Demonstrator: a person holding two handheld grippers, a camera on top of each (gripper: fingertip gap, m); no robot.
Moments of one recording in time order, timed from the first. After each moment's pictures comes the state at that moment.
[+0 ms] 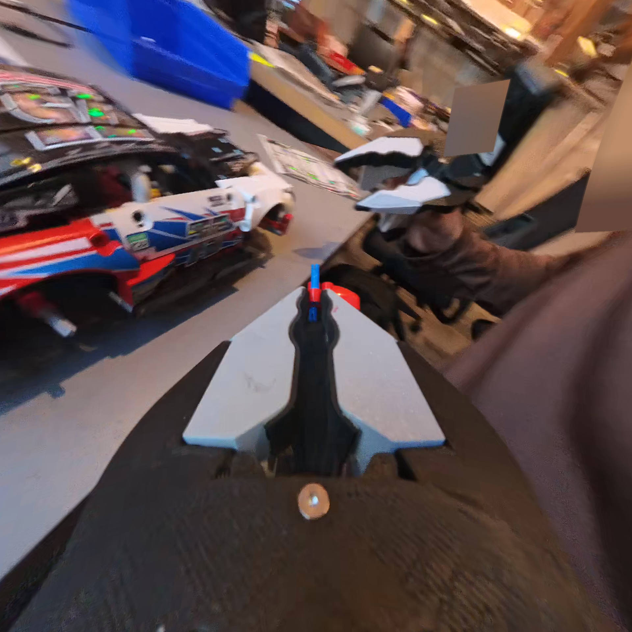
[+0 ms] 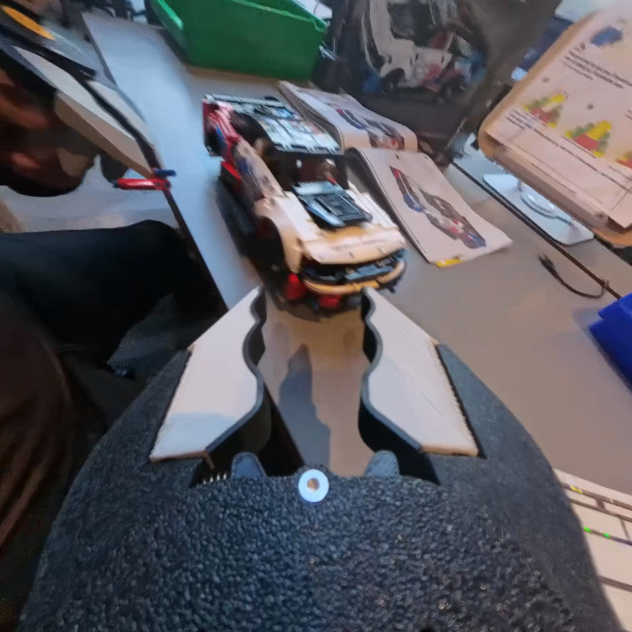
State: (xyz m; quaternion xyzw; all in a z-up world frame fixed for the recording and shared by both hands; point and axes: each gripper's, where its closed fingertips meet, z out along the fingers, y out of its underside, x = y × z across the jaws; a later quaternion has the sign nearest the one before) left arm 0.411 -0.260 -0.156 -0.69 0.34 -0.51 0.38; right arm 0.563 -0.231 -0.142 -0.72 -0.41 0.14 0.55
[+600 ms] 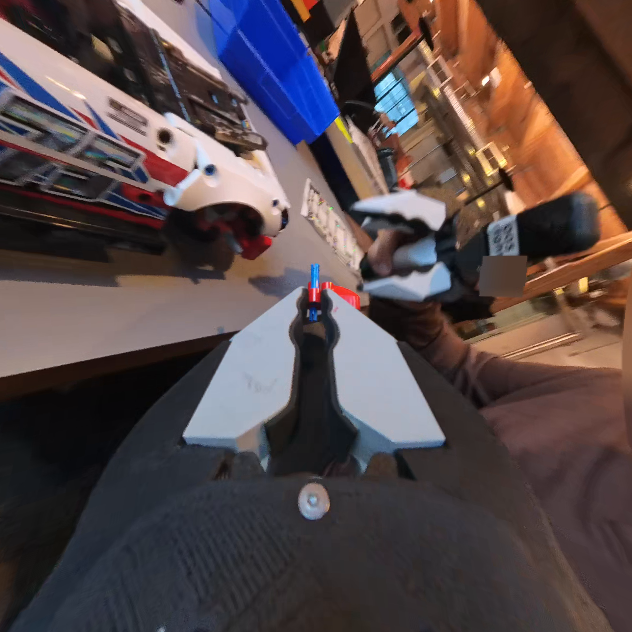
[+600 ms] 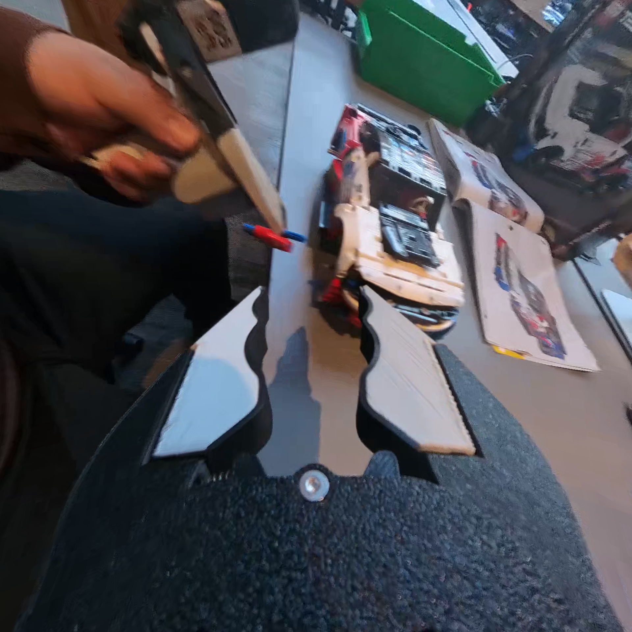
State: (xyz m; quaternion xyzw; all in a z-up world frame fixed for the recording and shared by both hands) left arm 0.509 -0.256 -0.159 -0.75 0.07 -0.55 0.36; right arm 0.550 -0.253 -0.144 -0.58 -0.61 0.22 0.49
